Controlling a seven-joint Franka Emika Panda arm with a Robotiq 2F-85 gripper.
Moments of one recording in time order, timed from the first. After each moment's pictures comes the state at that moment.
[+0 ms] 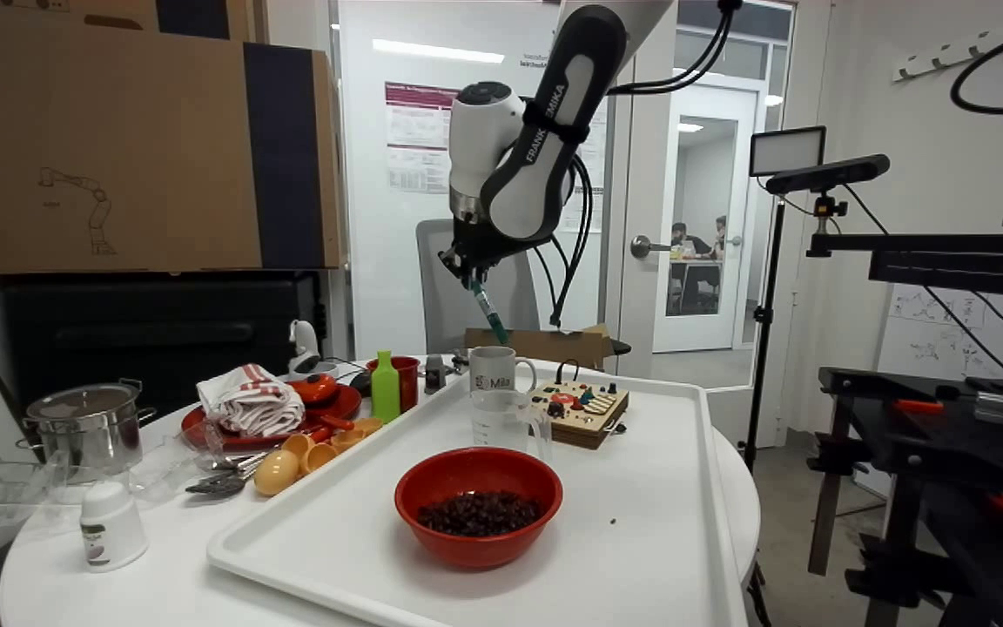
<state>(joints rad) 0.41 0.94 -0.76 -1.71 -0.14 2.93 0.74</state>
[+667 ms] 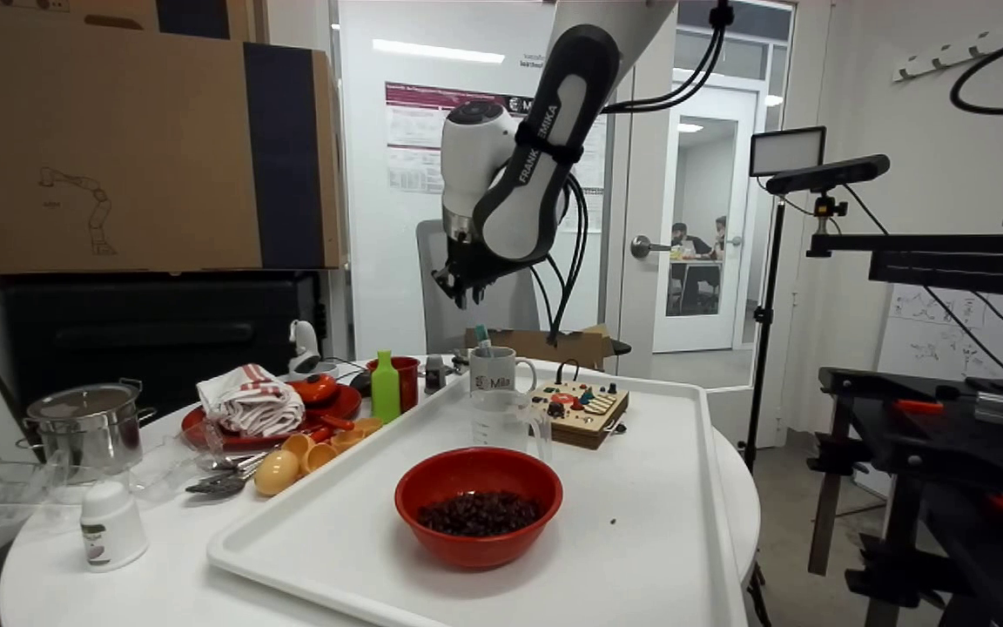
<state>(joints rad) 0.42 1.00 -0.74 -1.69 -0.09 2.92 0.74</state>
